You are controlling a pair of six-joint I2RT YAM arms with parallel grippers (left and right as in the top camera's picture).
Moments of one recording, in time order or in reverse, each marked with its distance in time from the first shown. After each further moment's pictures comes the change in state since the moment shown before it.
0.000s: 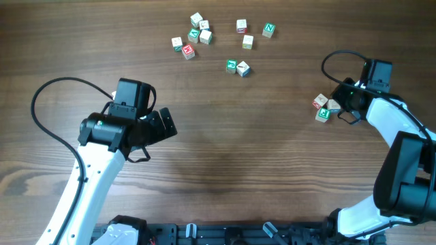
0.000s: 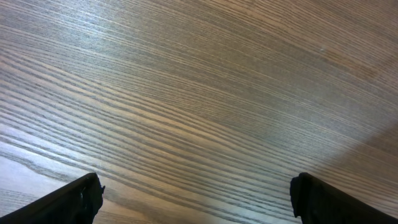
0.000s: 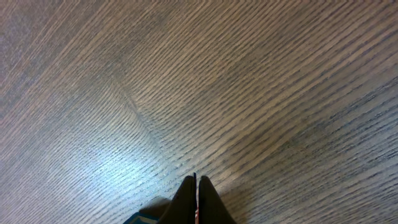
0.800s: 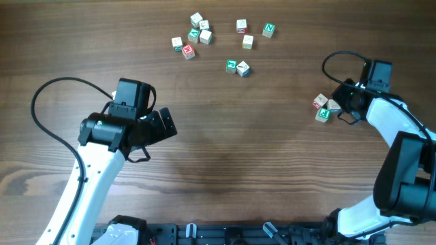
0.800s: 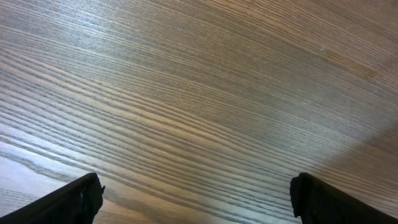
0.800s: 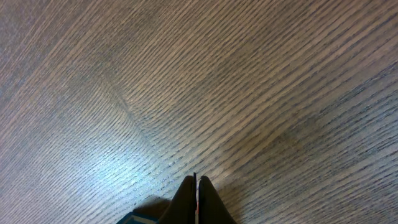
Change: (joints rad) left arm 0.000 0.000 0.000 0.000 0.000 0.000; right arm 0.000 0.000 0.000 -0.014 0.015 0.015
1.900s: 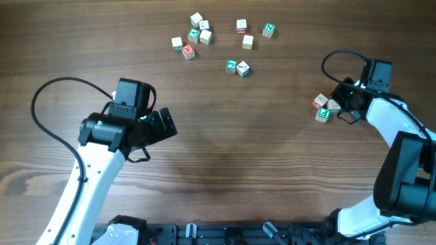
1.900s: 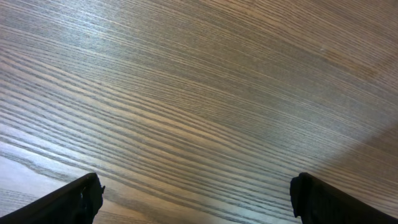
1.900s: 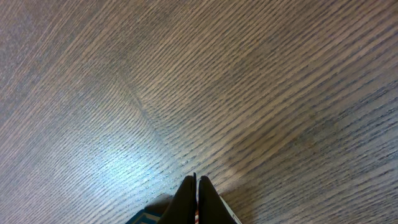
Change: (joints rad) left arm 0.000 0.000 0.000 0.000 0.000 0.000; right arm 0.000 0.000 0.000 0.014 -0.035 -0.005
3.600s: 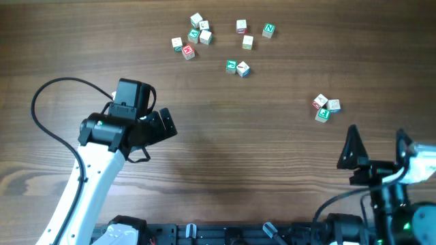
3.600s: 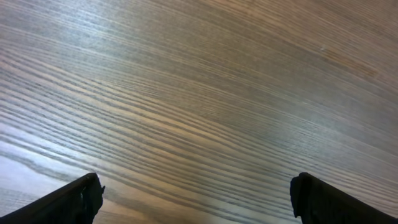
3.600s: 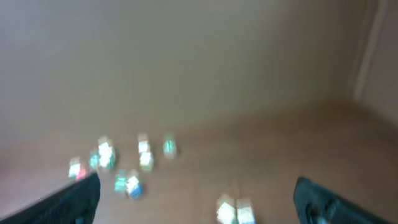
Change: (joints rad) left arm 0.000 -0.001 0.000 -0.002 0.000 0.000; right arm 0.123 -1.563 -0.225 -0.341 0.002 -0.384
